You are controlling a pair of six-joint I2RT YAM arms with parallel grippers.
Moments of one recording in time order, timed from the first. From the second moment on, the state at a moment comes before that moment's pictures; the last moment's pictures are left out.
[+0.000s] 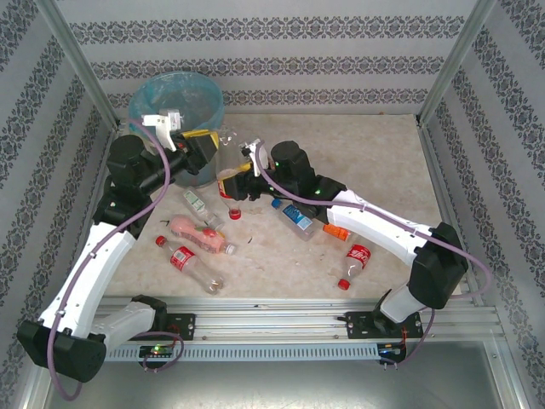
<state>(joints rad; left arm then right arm) -0.24 1.05 1.12 -0.09 0.47 -0.48 0.82 1.55 1.28 -0.05 -0.36 0.33</state>
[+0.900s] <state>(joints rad) -0.24 1.12 1.12 -0.15 0.59 -0.38 0.85 1.55 1.28 -0.09 -0.34 0.25</state>
